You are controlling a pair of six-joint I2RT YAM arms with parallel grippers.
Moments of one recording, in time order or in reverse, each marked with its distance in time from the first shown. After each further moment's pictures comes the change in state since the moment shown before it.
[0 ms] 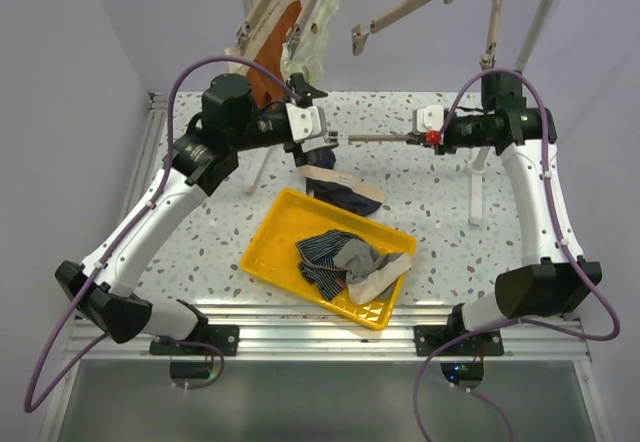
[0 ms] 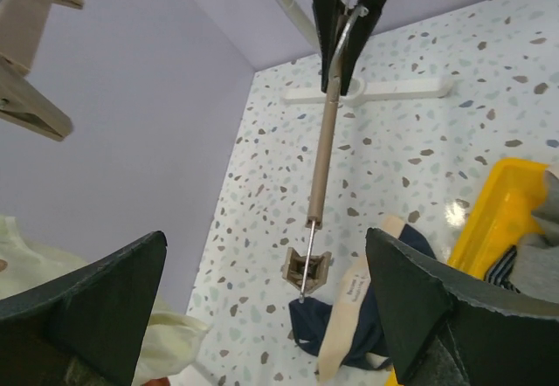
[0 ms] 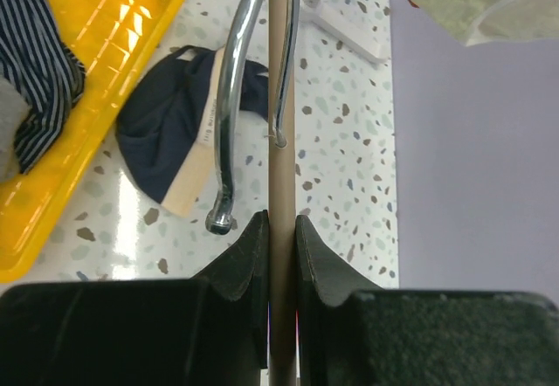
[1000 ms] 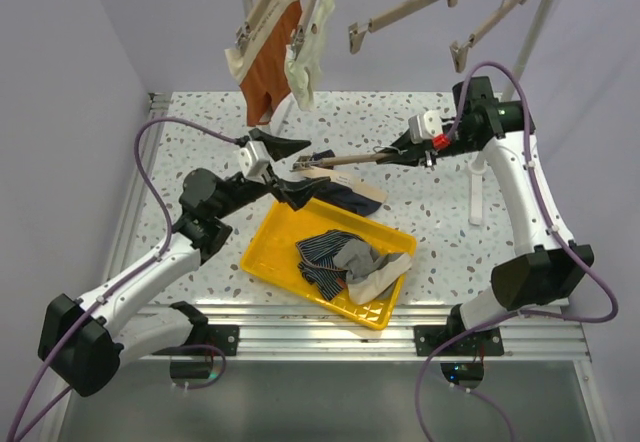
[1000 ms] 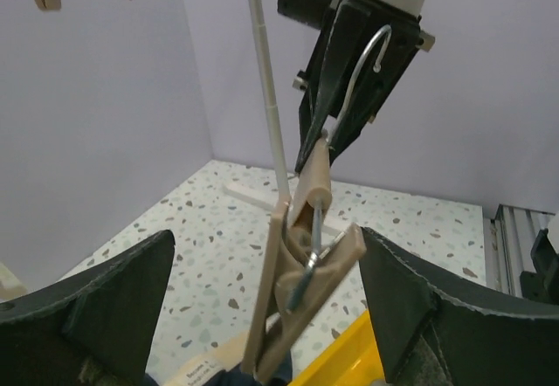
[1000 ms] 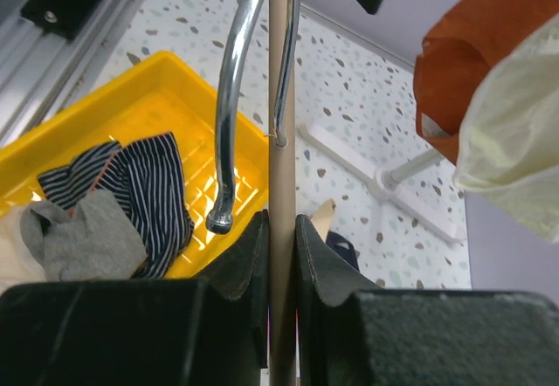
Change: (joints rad) left arm 0.011 -0.338 -0.850 0.988 -0.061 -0.797; right arm 0.097 0.065 0.029 -0.234 -0.371 -0.138
